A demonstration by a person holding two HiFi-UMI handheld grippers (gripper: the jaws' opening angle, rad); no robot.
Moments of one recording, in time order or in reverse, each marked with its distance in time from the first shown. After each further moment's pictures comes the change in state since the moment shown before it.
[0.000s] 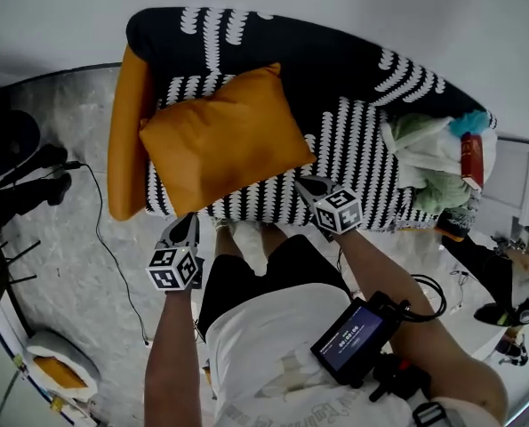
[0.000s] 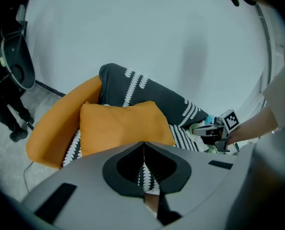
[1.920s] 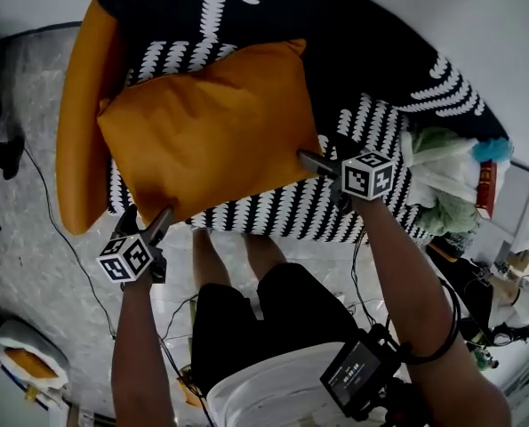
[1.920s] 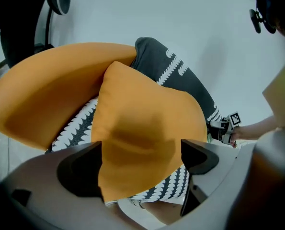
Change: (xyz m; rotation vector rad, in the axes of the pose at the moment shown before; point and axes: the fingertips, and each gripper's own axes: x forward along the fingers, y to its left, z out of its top) left arm 0.104 0.143 -0.059 -0.276 0.044 0.032; right arm 0.102 -0.121 0.036 0.114 0.032 0.020
